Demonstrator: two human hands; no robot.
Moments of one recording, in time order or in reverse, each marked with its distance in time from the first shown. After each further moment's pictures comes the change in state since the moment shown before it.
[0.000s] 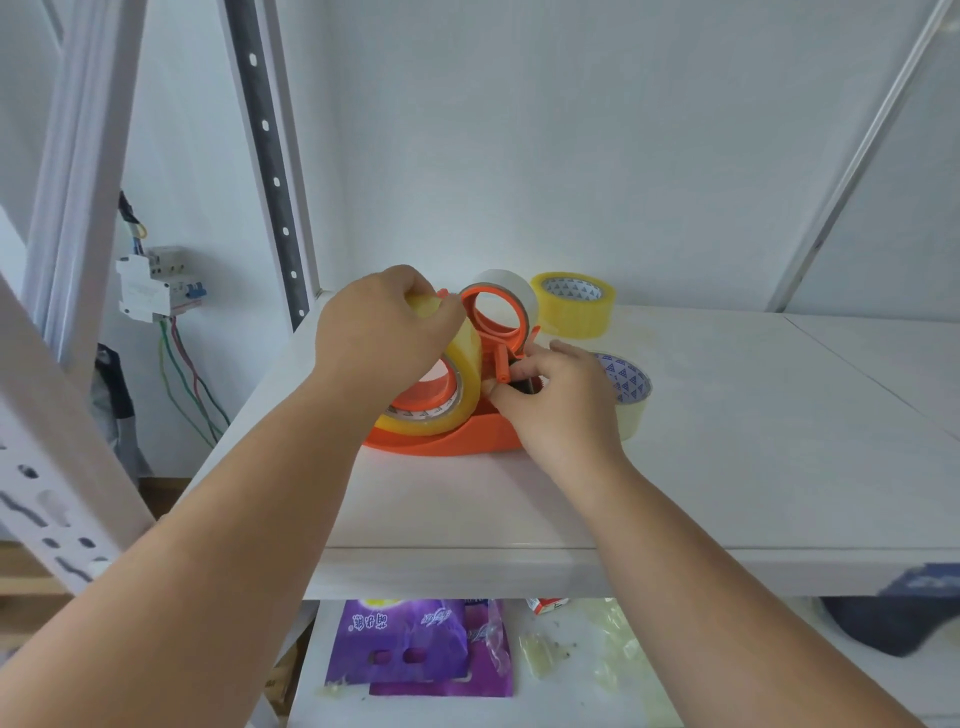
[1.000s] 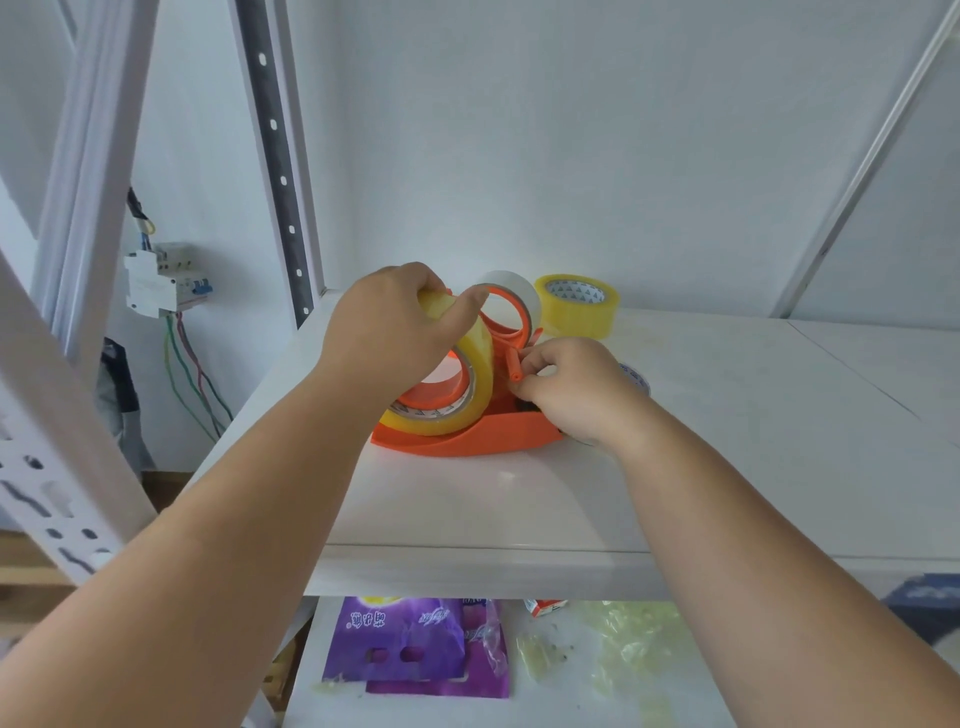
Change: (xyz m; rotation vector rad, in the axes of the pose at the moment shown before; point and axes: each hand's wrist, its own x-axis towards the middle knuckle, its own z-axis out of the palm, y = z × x) left_hand 0.001 0.001 0.002 0.019 0.005 0.112; right_hand 0.028 -0.002 -0.028 -0.027 -0.393 0.074
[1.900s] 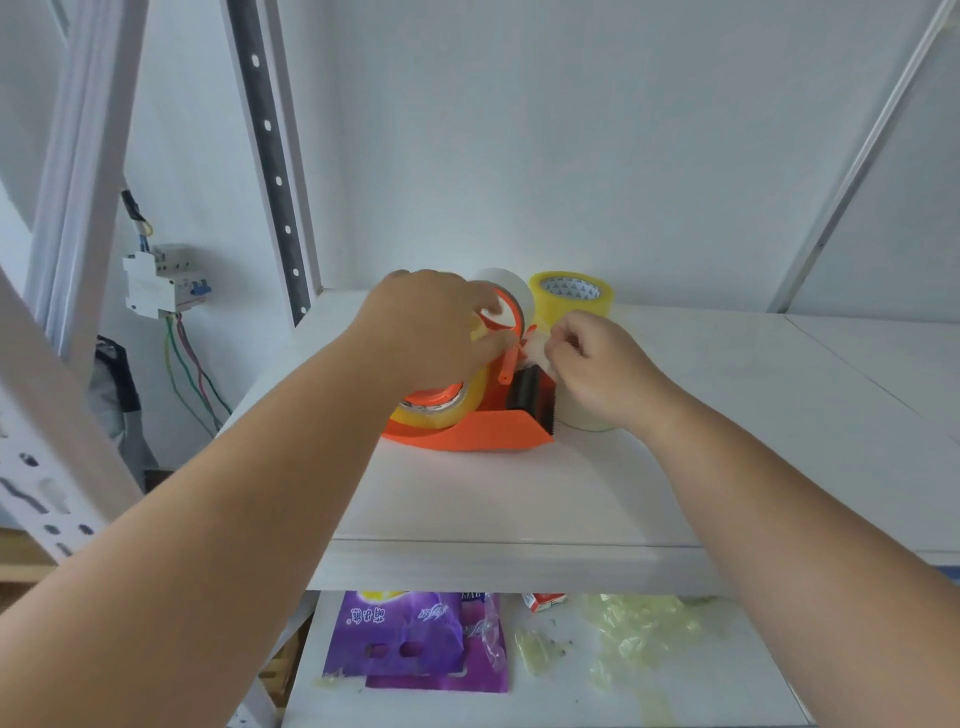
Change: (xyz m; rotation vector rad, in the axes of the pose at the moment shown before) left_hand 0.006 0.025 -0.002 0.359 -0.295 0.315; right_hand 0.011 0.023 -0.021 -0.026 0.090 -0.179
